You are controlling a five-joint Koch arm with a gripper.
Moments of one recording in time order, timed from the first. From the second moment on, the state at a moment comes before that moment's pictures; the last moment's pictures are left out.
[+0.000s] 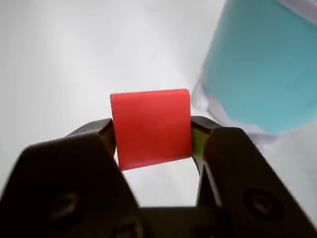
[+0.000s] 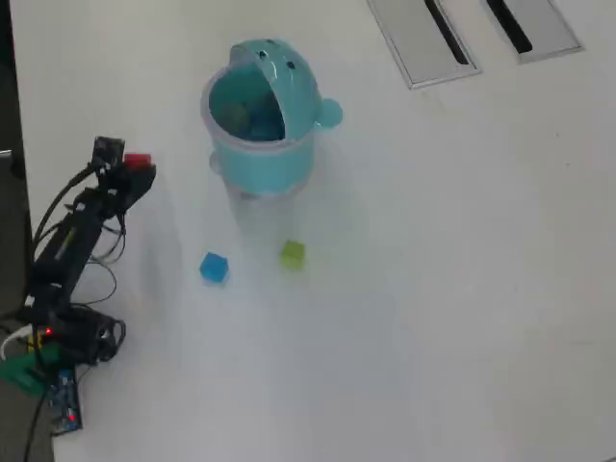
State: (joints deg) arm -57.3 107.0 109.0 26.5 -94.4
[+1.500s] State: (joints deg) arm -37.9 61.3 43.4 20.8 -88.9
